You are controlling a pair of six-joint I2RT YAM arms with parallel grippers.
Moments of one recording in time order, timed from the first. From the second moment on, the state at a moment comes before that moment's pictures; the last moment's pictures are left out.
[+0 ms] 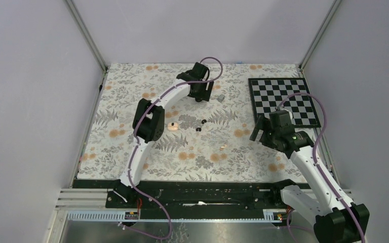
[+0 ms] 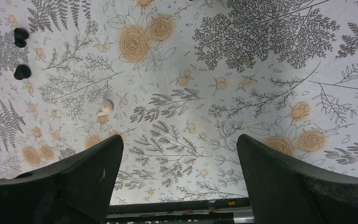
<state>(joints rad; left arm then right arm) -0.53 2.40 2.15 -0.69 -0.04 -0.21 0.26 0.91 0.75 -0.79 0.10 0.59</state>
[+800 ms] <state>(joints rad) -0.57 2.55 2.26 -0.64 -0.11 -0.09 0.26 0.98 0.75 -0.79 0.10 0.59</state>
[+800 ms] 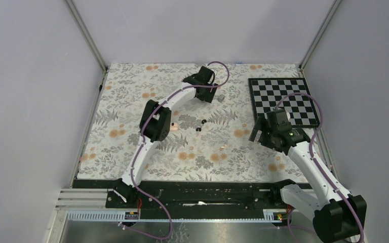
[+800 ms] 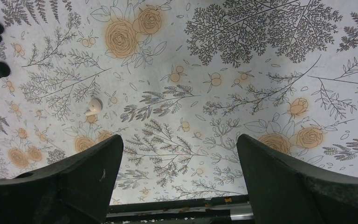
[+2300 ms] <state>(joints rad) -0.62 1.71 1.20 -0.26 0.53 -0.56 0.26 0.82 0.67 -0.69 -0.07 0.73</state>
